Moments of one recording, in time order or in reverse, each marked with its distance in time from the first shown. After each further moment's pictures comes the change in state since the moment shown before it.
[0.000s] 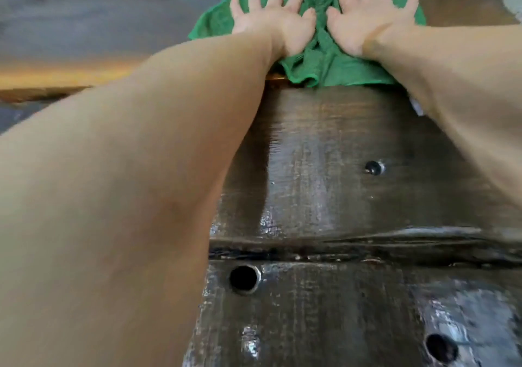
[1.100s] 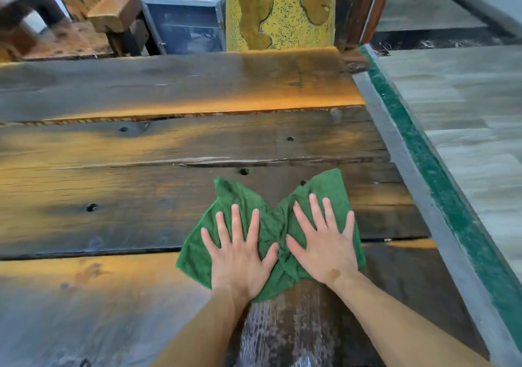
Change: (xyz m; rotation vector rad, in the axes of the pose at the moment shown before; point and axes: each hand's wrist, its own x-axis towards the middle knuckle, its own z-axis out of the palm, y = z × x) left_hand -0.514 0.027 0.021 -0.013 -0.134 -0.110; right_hand -0.496 0.015 -0.018 -0.009 -0.255 -0.079
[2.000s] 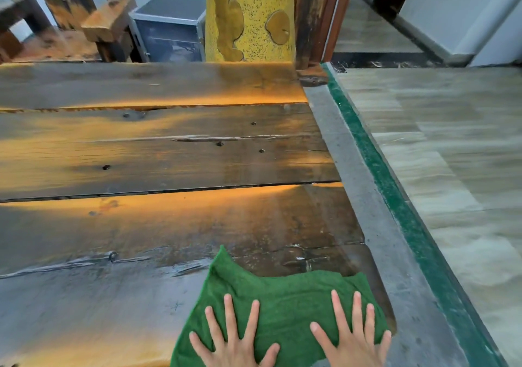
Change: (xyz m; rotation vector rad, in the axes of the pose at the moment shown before) left_hand -0.335 0.052 0.058 -0.195 -0.182 -0.036; right_hand -0.362 0.069 0.119 0.239 -0.252 0.593
